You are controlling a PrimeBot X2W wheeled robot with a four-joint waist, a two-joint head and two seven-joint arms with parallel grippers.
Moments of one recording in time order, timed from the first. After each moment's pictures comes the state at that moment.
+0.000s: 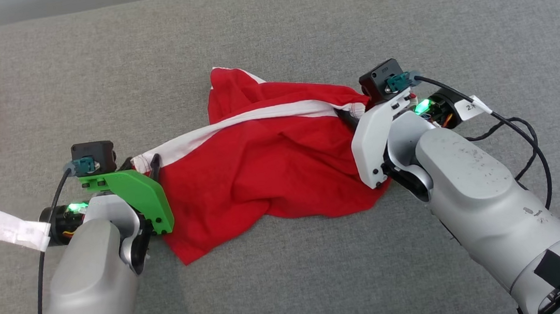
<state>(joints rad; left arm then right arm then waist) -0.73 0.13 -0.32 1.00 -0.46 -0.13 0.02 -0.86 -0.05 0.52 0.85 0.38 0.13 0.13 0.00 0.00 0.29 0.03</state>
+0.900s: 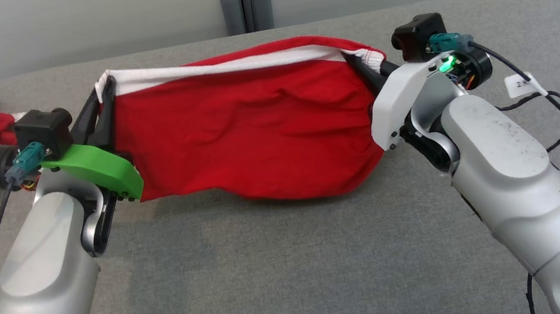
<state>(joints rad) -0.72 0.31 -0.46 0.66 -0.51 -0.13 -0.25 -0.87 -0.12 0.48 0.67 0.45 0.13 0.04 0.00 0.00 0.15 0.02</state>
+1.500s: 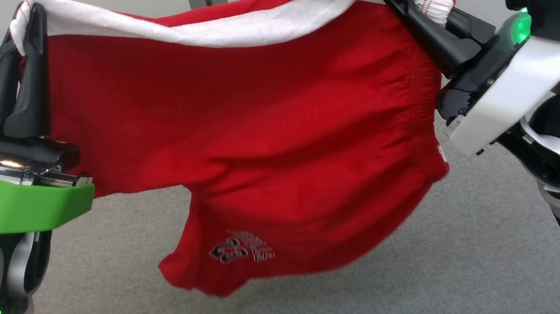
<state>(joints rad) -0.53 0.56 -0.32 -0.25 -0.50 0.03 -0.08 -0.63 -0.29 0.27 -0.30 0.56 0.13 0.40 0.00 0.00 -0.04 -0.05</state>
